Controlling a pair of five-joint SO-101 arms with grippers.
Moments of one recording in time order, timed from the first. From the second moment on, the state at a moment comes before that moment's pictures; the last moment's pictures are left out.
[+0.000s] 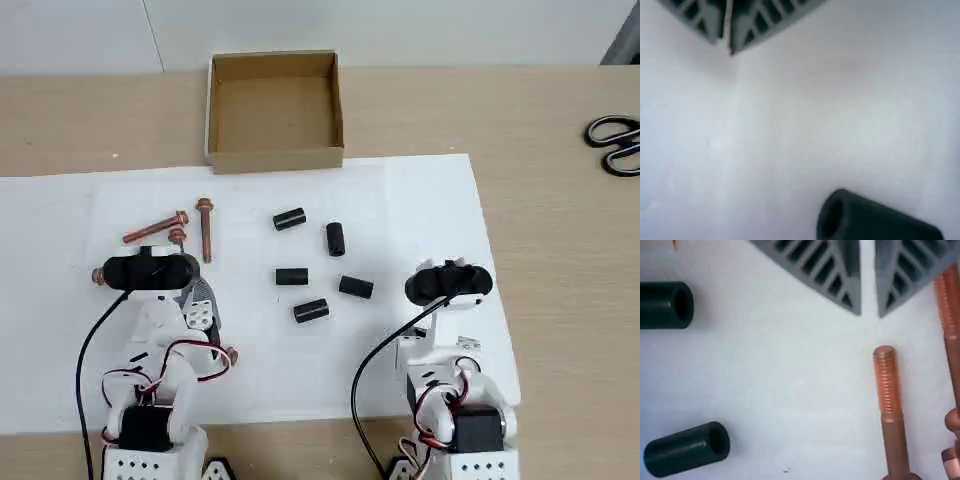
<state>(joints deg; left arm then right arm) -0.1 -103.4 96.5 50.9 11.0 -7.0 -103.6 91.5 70.9 -5.2</state>
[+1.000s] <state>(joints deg) 6.6 -103.4 94.9 50.9 10.5 -7.1 -103.6 92.0 67.3 -4.6</state>
